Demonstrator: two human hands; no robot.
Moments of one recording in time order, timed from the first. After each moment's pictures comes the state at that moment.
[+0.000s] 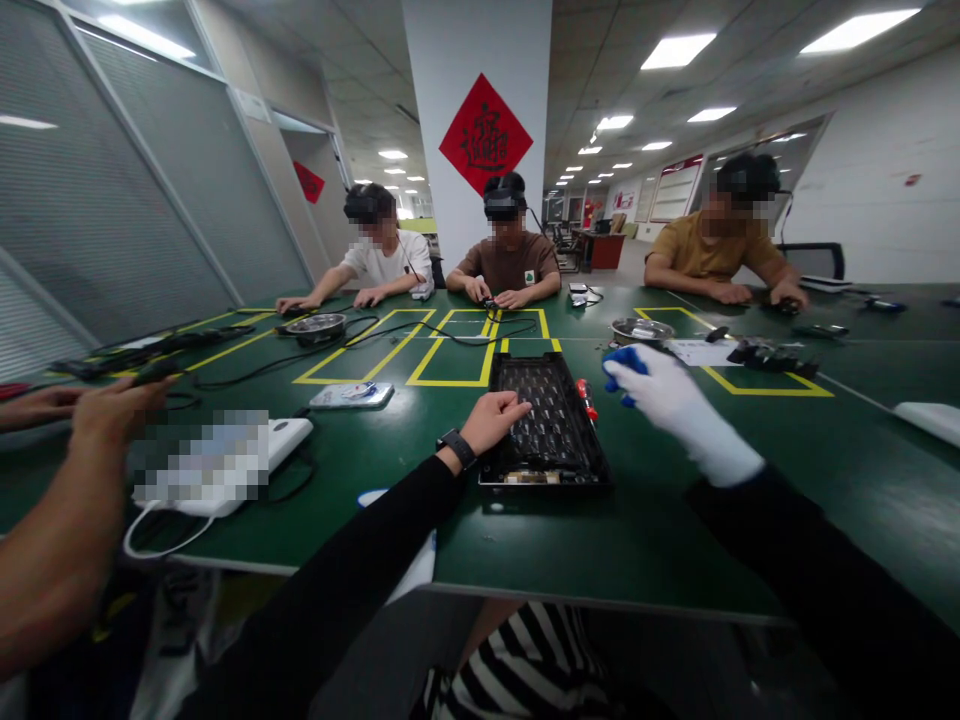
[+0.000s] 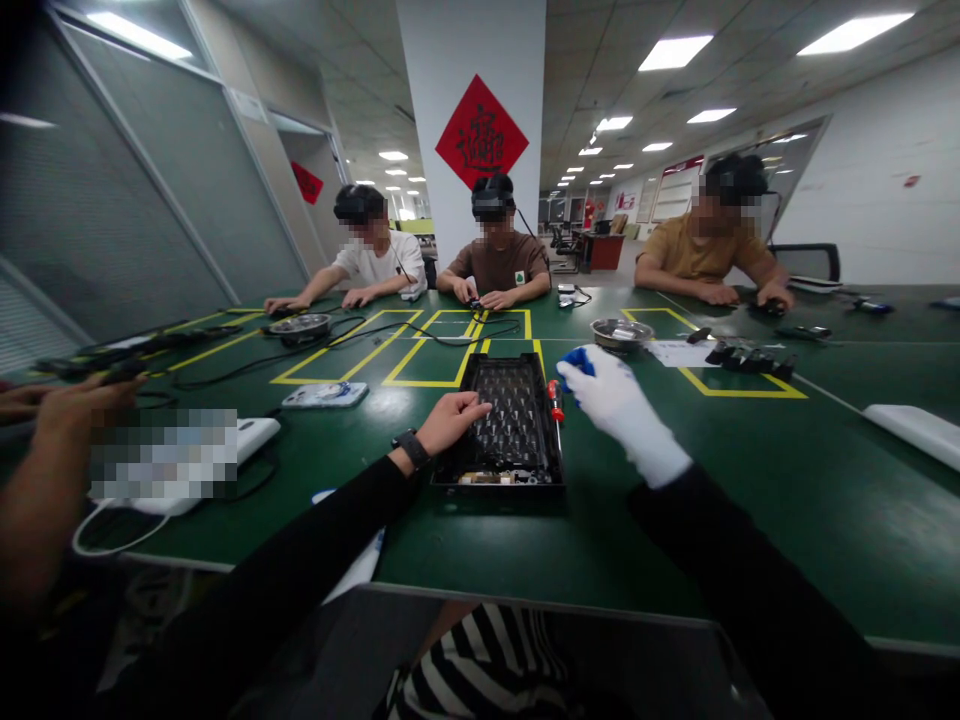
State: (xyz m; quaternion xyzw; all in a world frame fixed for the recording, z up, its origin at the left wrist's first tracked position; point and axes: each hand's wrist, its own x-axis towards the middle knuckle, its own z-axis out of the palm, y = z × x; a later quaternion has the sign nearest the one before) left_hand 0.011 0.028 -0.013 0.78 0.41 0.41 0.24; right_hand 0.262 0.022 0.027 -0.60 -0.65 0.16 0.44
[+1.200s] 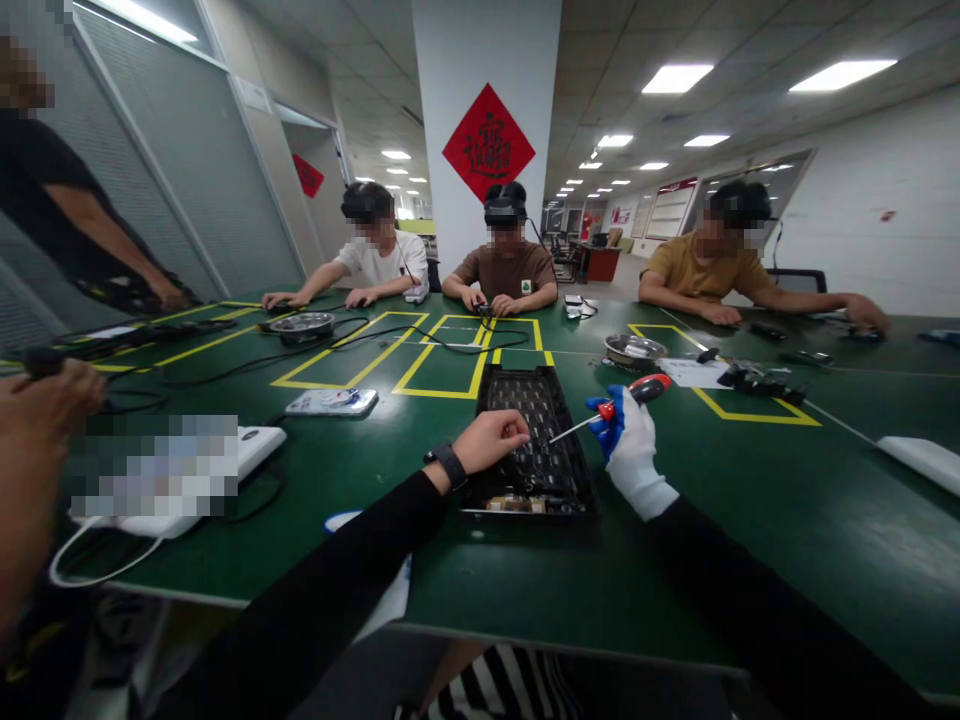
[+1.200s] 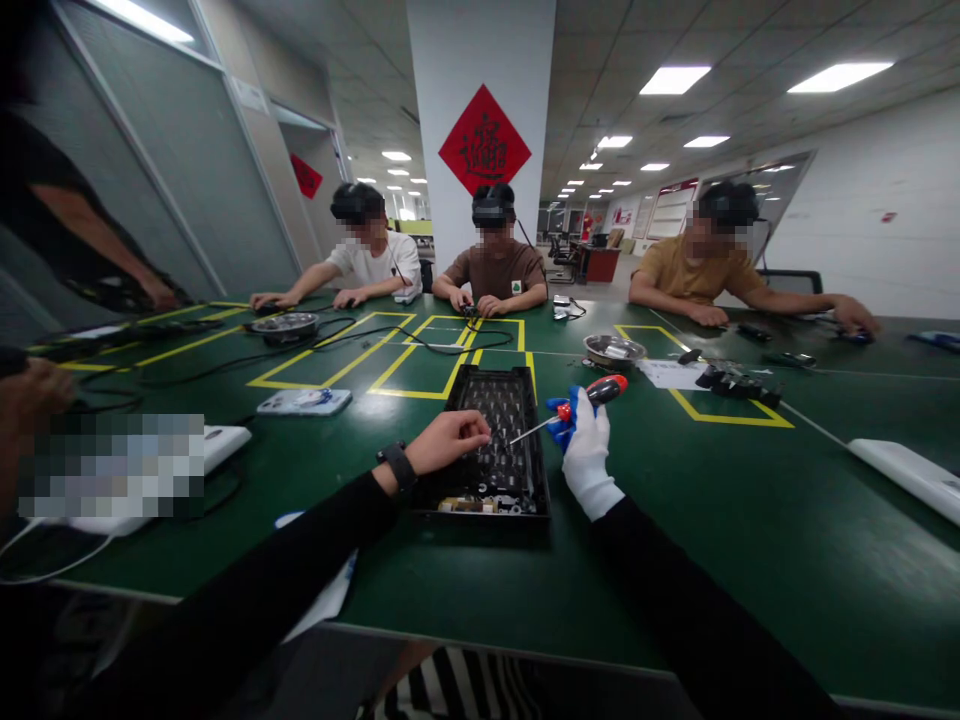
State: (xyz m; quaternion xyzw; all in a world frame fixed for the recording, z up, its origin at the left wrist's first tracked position) left_hand 0.021 0.037 -0.013 0.83 0.37 0.32 0.25; right_hand 0.231 0.023 -0.005 -0.45 -0.32 0.40 0.73
